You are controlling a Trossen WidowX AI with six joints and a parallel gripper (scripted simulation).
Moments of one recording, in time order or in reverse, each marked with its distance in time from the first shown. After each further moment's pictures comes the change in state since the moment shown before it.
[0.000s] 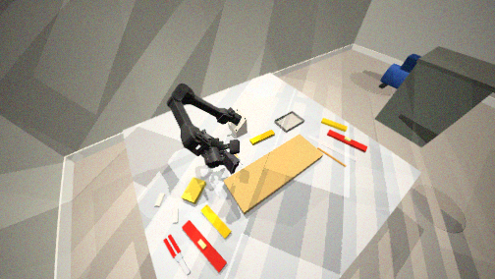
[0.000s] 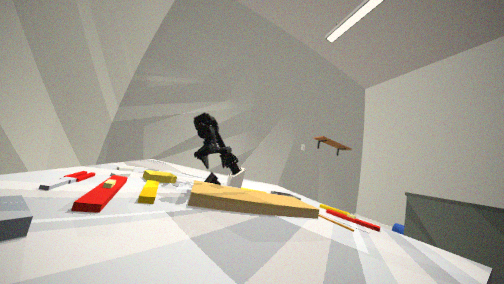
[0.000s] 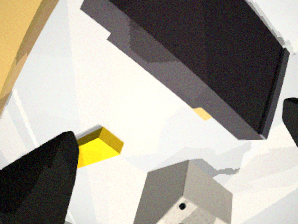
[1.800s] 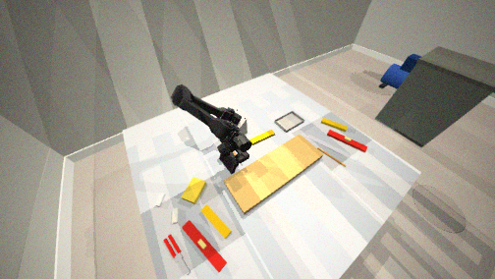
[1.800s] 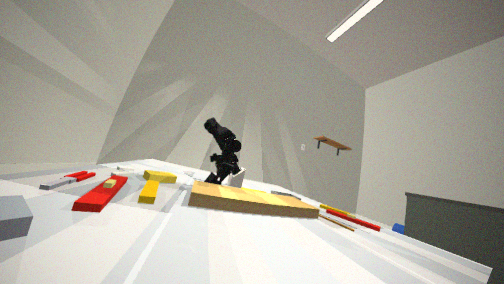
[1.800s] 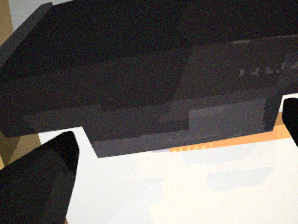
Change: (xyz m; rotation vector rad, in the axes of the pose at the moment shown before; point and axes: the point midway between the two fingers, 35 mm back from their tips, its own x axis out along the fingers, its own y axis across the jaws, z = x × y) arm 0.071 0.017 -0.006 0.867 -0.548 -0.180
